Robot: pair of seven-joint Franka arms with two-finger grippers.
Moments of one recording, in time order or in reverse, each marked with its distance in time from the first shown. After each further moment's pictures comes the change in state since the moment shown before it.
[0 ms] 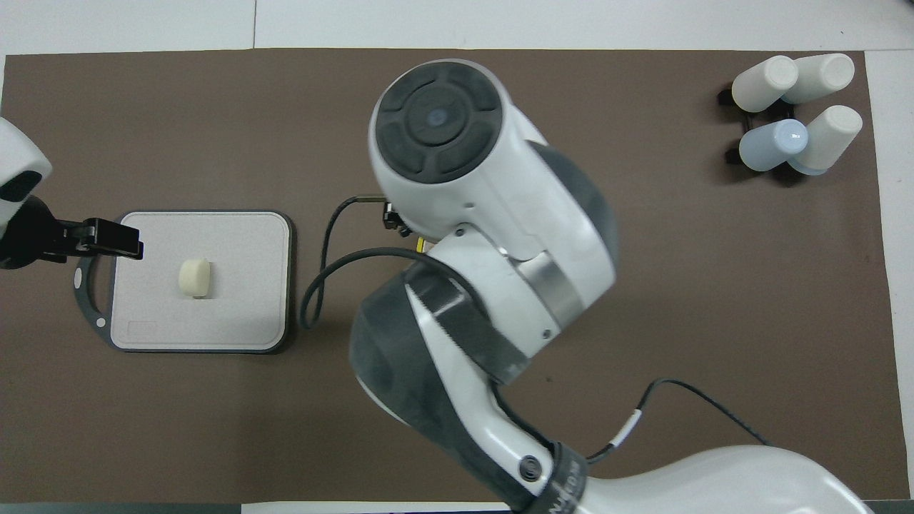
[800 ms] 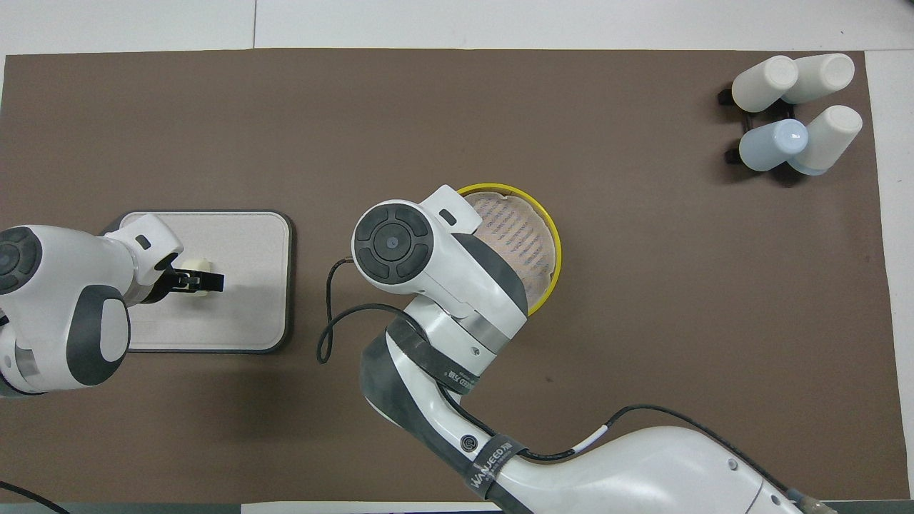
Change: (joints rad) left arm 0.021 0.138 -0.005 -0.406 0.000 0.595 0.093; right arm 0.011 -0.060 -0.007 -0.448 -0.031 0.405 0.016
